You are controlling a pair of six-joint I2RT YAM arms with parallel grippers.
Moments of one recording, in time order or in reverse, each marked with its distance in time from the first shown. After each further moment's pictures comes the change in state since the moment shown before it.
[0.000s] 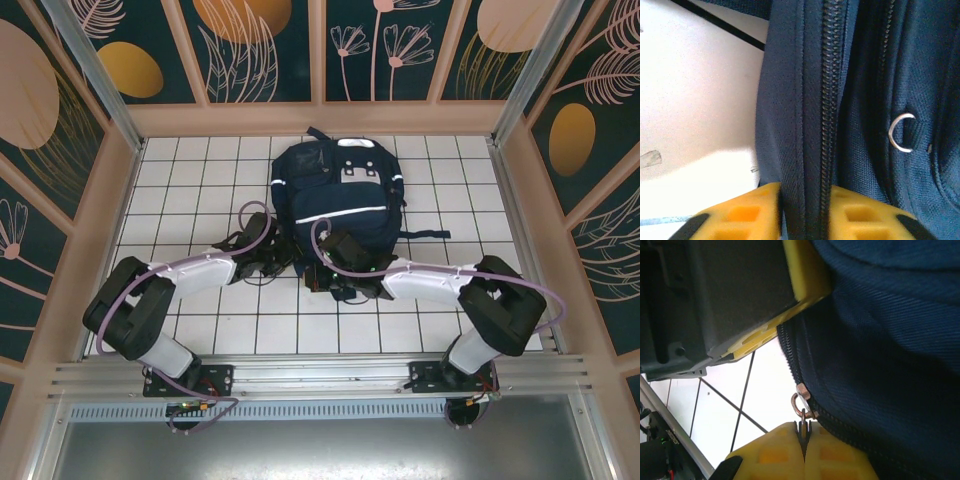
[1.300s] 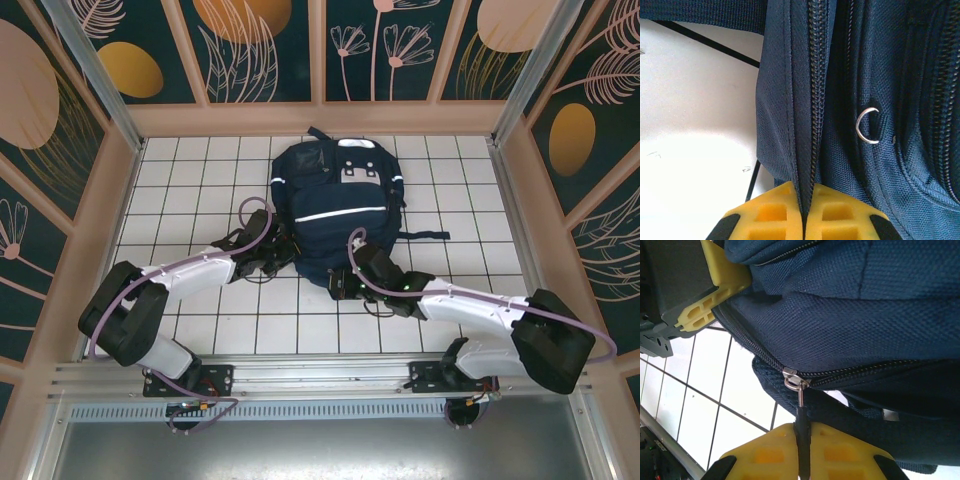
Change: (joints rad) left arm -0.016 -0.036 0.036 -0.063 -0.058 0.033; right arm -0.022 -0.310 -0.217 -0.048 0.127 0.048
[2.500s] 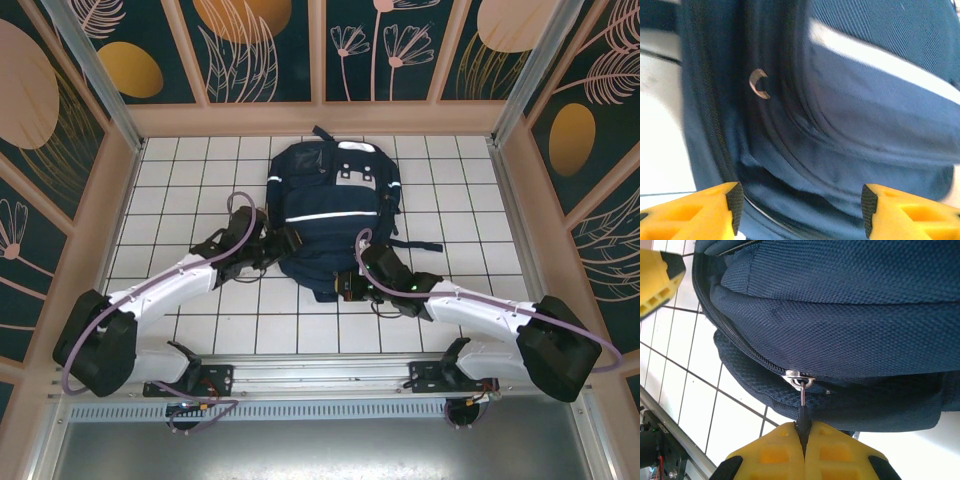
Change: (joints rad) left arm 0.005 -0.198 -0.024 -0.073 0.029 0.100; right arm -0.056 -0.041 -0.037 -0.010 -0.103 -0.053
